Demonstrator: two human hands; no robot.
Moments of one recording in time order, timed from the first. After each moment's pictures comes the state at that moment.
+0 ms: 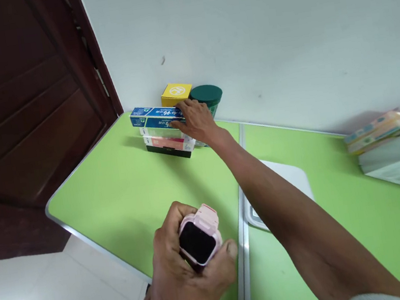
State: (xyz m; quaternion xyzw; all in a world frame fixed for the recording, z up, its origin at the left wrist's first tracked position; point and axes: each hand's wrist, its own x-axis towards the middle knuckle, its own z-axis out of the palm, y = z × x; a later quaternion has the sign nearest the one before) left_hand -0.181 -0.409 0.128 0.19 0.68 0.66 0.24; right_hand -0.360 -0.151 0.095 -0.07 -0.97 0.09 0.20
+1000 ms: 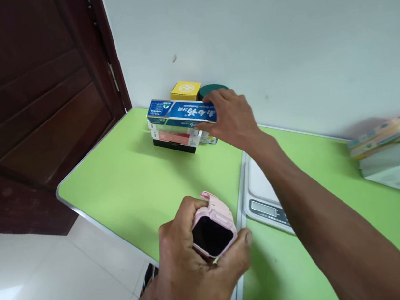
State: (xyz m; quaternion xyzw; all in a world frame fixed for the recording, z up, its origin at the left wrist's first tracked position) left_hand -0.161 -0.413 0.150 0.22 0.76 0.60 0.14; right_hand -0.285 -0.154 0.132 -0.06 -0.96 0.08 0.26
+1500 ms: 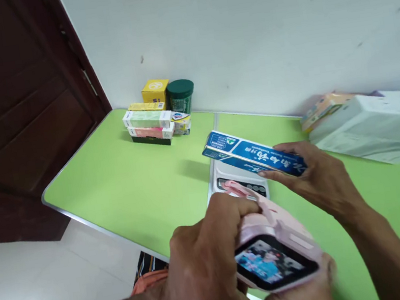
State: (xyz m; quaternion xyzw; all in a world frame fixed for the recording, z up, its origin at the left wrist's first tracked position) left_hand -0.088 -0.402 0.188 0.28 0.76 0.57 0.14; right_hand -0.029 -0.105 0.071 -0.26 -0.91 0.21 0.24
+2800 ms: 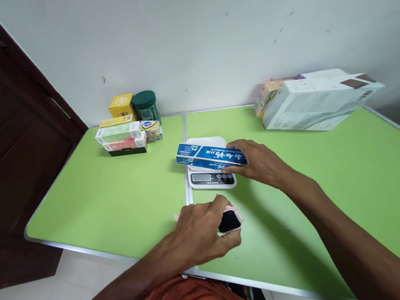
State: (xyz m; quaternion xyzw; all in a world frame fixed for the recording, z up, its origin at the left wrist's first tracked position) left_hand -0.114 -0.334 0.098 0.60 0.73 0.22 0.24; right_hand -0.023 -0.082 0.035 -0.21 -0.95 0.15 0.16
